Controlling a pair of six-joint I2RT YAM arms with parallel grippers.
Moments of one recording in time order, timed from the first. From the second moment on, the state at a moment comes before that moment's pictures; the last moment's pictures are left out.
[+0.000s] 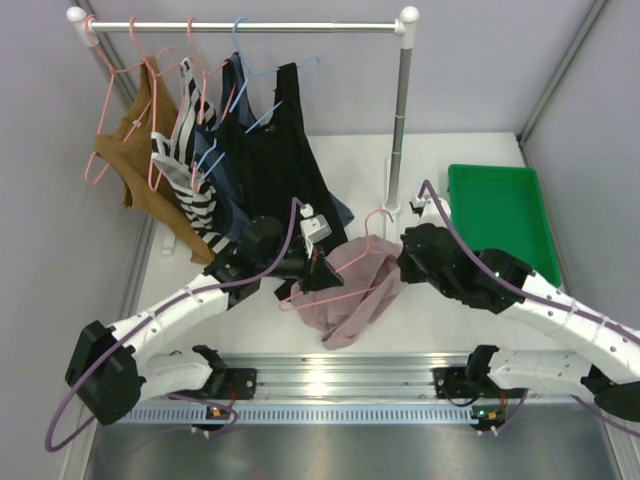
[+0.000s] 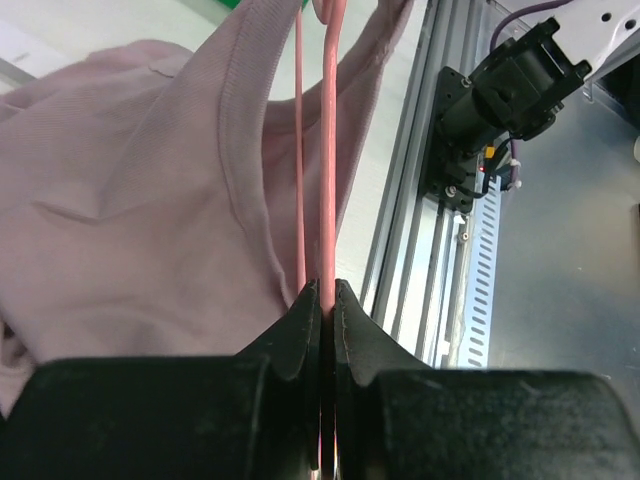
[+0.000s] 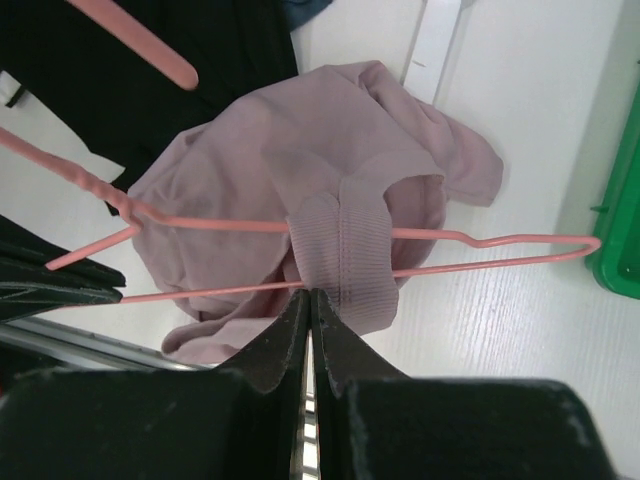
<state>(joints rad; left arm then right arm) -0.68 1.14 0.77 -0.03 0.73 -0.17 1.01 0.99 1.13 -0.88 0.51 0.68</state>
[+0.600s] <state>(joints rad) -0.78 1.21 0.67 0.25 0.69 -0.30 1.01 1.00 1.14 -0.91 0.60 0.65</state>
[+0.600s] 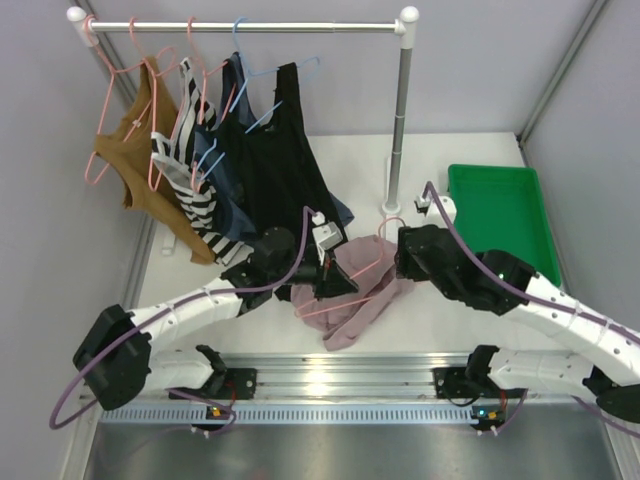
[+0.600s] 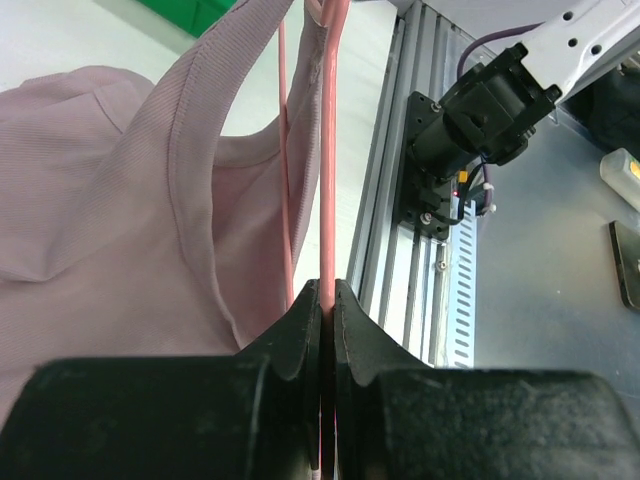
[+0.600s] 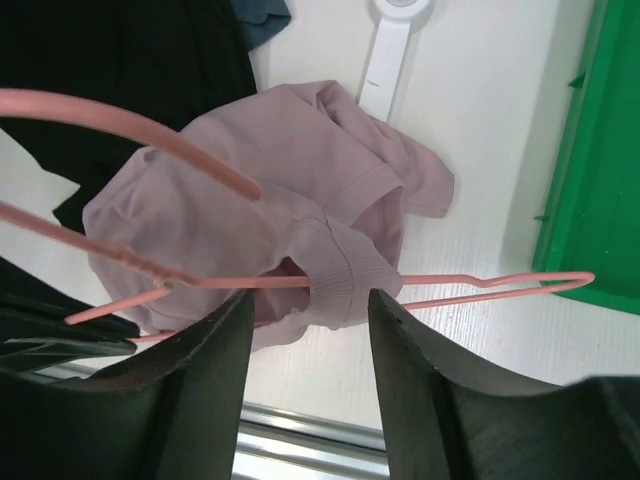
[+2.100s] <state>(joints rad) -0.83 1.30 0.67 0.32 0.51 -0.38 1.05 1.12 0.99 -0.57 0.69 0.46</state>
